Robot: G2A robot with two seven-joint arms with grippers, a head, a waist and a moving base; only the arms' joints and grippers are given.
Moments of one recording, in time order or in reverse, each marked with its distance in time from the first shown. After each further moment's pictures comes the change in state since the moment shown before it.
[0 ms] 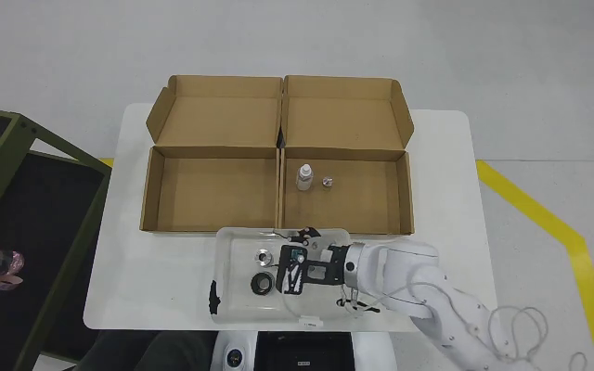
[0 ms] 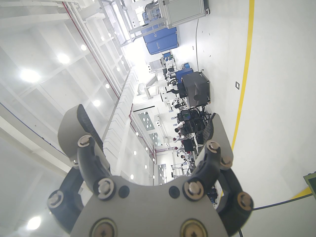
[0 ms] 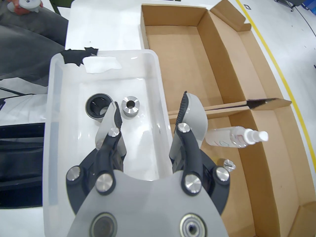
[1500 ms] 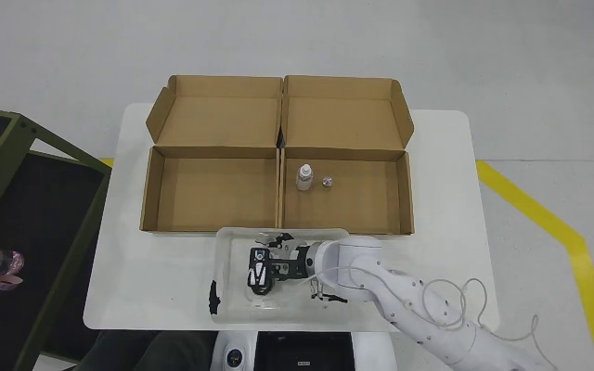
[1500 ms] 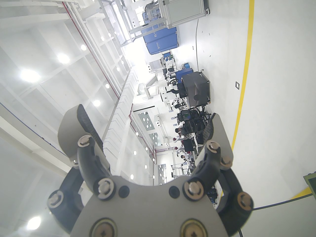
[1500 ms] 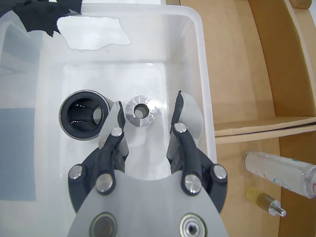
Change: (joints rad) left arm 0.000 0.000 0.000 0.000 0.000 0.000 0.000; right arm 0.168 -0.099 -0.228 0.309 -0.091 0.072 -0.014
